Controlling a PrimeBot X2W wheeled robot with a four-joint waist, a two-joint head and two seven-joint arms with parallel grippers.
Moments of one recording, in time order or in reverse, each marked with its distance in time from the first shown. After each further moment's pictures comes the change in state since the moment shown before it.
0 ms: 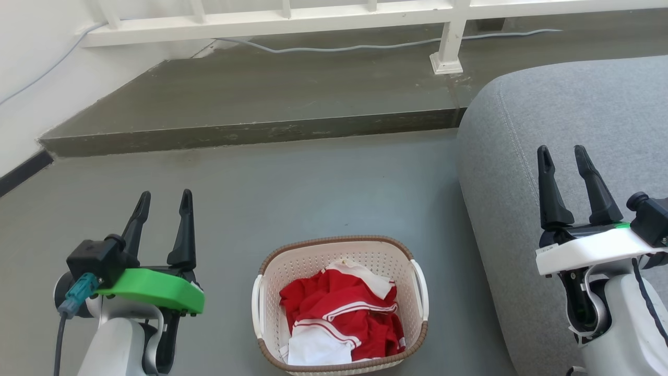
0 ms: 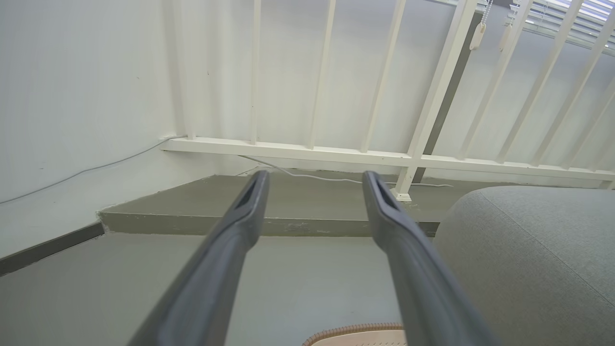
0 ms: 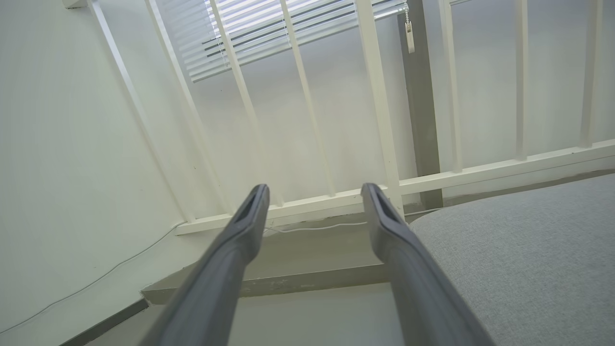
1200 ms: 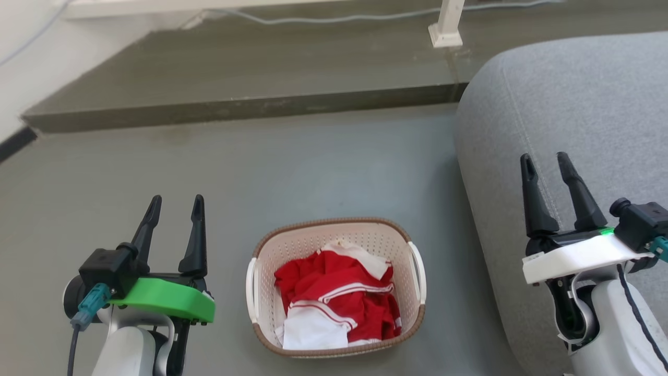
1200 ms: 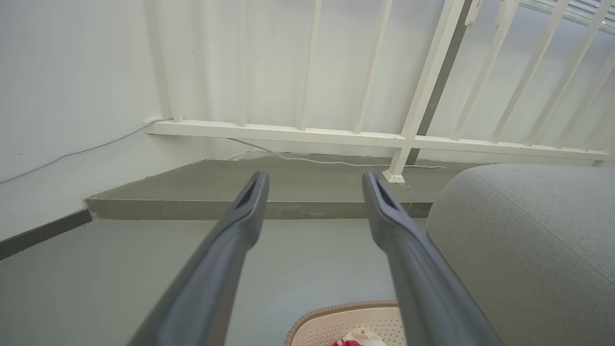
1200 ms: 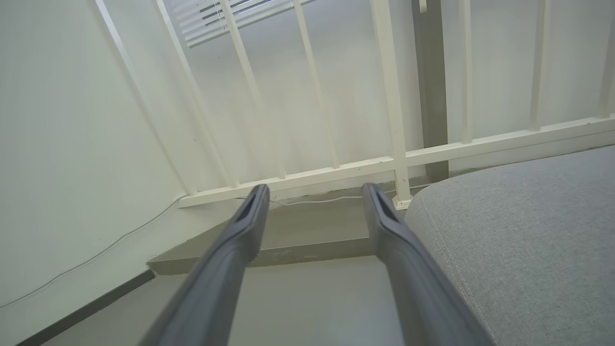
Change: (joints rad) left arm 0.051 -0.026 0.004 -0.071 0.053 0.000 0.000; right arm 0.017 0.009 0.033 -0.011 -0.007 0.000 0.000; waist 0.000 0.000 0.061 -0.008
